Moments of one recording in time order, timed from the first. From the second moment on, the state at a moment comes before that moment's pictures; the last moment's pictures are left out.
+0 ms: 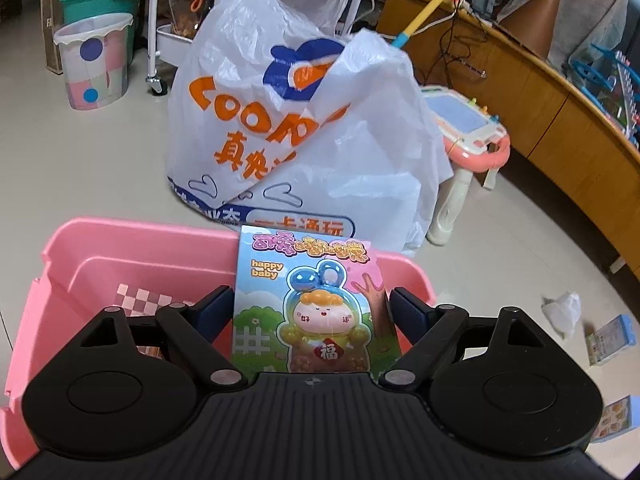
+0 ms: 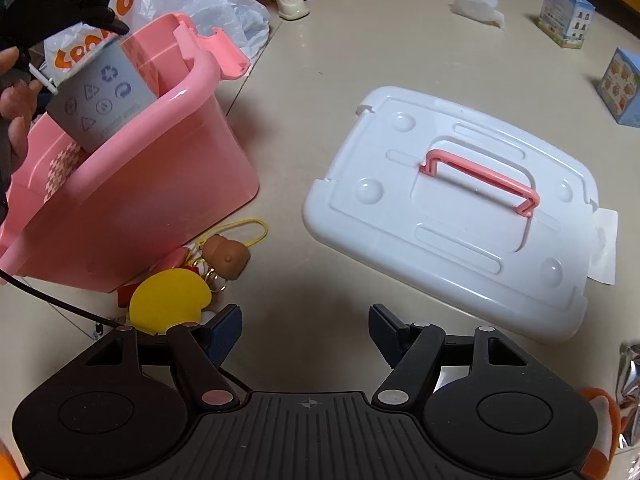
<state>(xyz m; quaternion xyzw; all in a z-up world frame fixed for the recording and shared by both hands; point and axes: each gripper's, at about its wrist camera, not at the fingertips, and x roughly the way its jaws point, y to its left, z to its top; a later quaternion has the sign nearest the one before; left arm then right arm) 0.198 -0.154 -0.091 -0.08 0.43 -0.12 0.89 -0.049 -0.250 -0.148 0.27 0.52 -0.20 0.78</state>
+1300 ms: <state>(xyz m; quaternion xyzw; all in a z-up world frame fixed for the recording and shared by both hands) 0.201 -0.151 -0.090 0.02 0.43 -0.20 0.88 -0.043 -0.247 -0.163 0.29 0.53 -0.19 0.77</state>
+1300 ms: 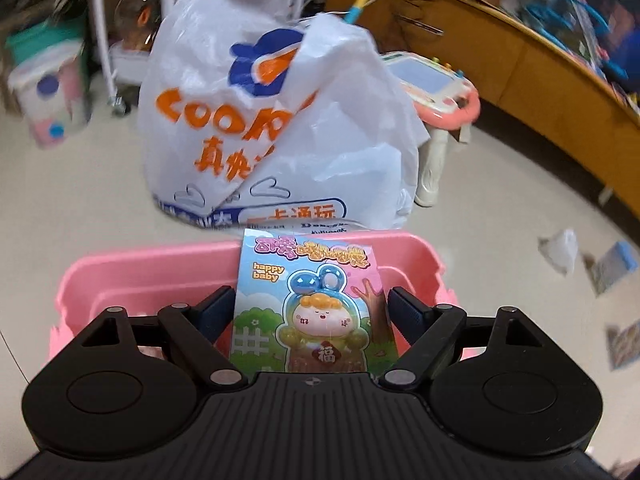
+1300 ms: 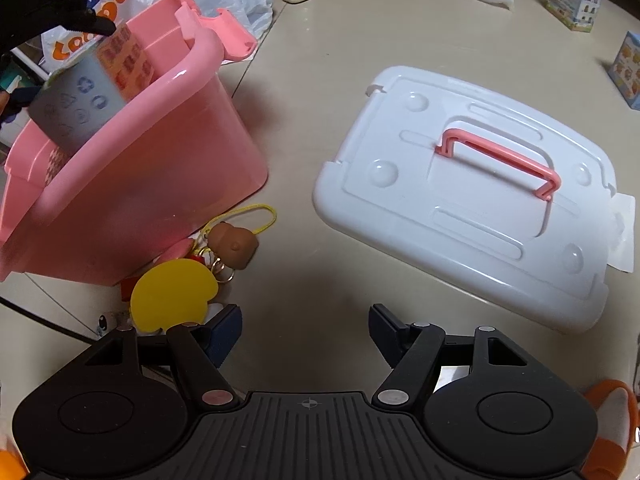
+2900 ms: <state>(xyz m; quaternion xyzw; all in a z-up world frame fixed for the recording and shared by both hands) 0.205 -0.106 -0.114 -0.12 0.51 -0.14 0.84 -0.043 -0.244 -0.171 0.30 0.54 -0.18 0.77</state>
